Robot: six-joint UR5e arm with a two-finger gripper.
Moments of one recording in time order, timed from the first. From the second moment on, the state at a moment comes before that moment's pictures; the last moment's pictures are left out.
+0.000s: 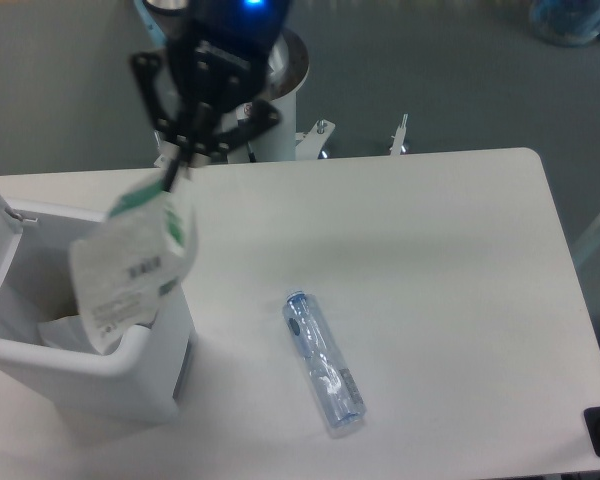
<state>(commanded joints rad) 2.34 -1.53 -1.49 -0.97 0.86 -0.03</state>
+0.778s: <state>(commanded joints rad) 2.29 -1.65 -1.57 -0.93 0.87 -0.05</state>
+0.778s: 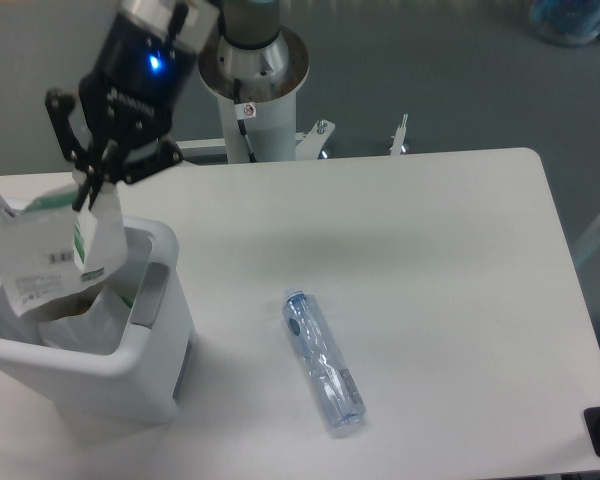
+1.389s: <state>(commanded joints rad) 2.25 -1.71 -1.58 -0.88 0.90 0.00</state>
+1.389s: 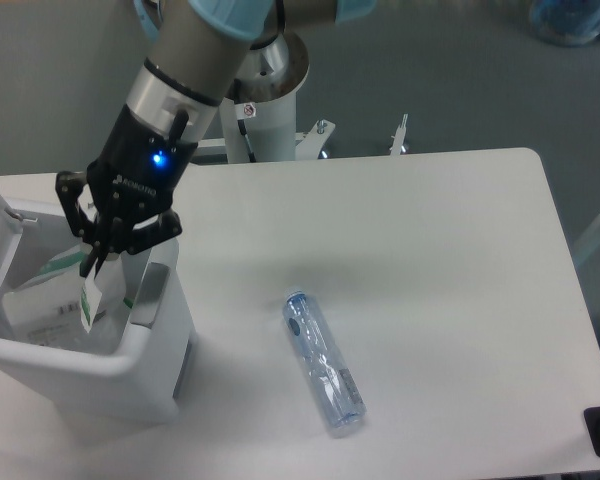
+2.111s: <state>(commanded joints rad) 2.40 -1.67 -1.59 -0.90 1.25 0.03</state>
